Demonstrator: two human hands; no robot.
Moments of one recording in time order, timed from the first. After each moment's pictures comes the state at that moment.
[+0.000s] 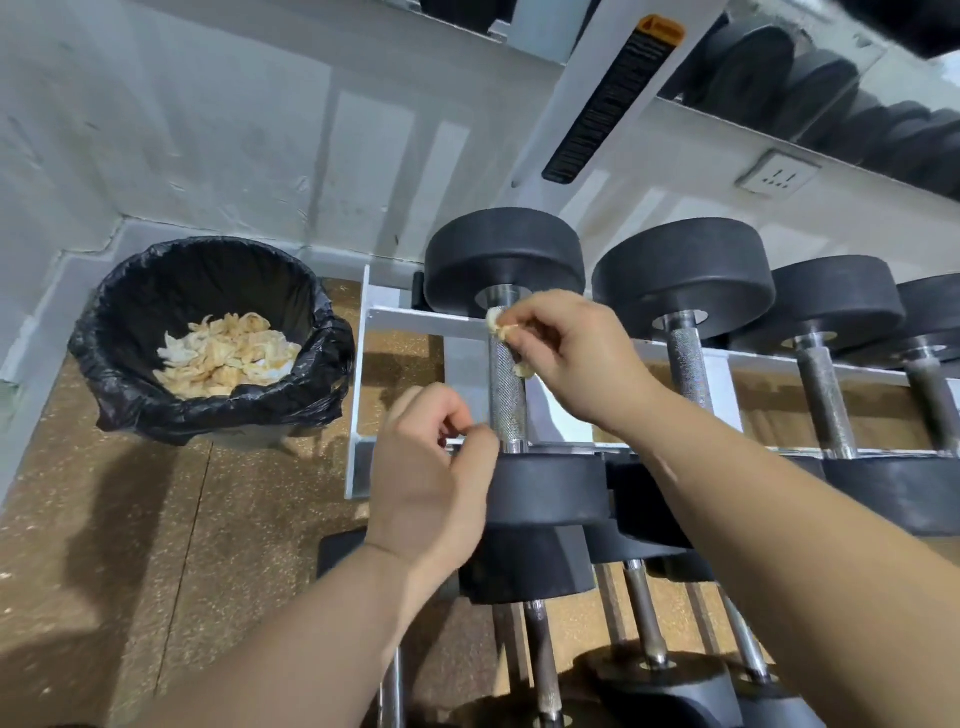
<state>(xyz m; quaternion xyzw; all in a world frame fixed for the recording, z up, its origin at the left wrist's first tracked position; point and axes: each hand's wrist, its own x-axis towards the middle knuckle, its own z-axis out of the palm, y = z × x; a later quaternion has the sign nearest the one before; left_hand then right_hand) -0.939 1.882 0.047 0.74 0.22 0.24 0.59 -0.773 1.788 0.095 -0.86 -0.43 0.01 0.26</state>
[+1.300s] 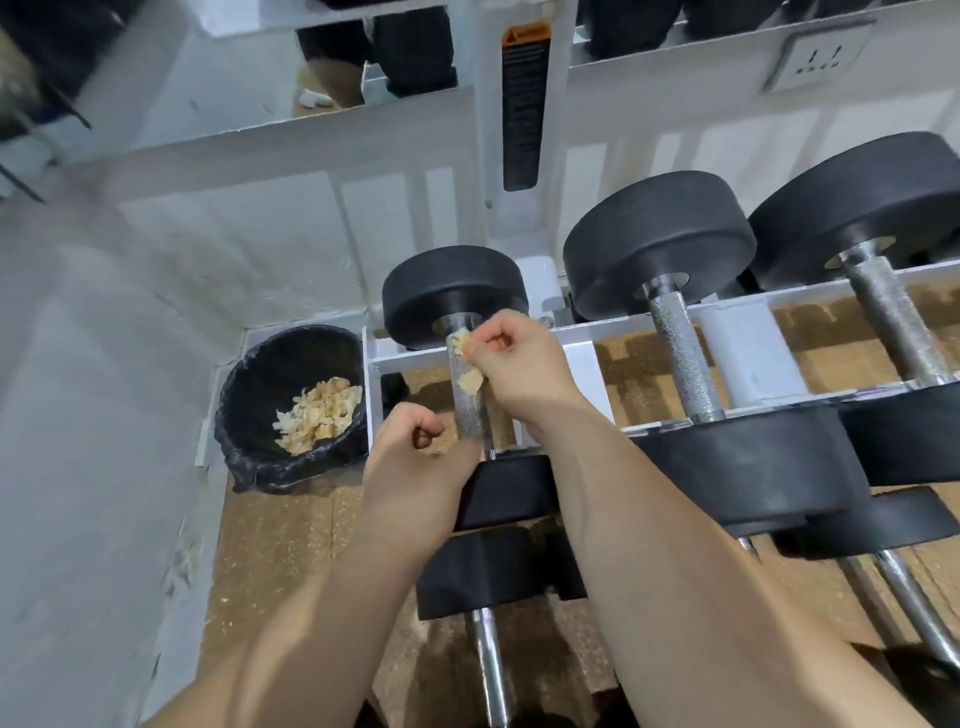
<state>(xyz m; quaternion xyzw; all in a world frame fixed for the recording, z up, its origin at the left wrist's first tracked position) -0.928 1.870 0.083 0.76 0.36 0.09 0.54 -0.789 1.797 0.084 -0.78 -0.11 0.19 0.58</state>
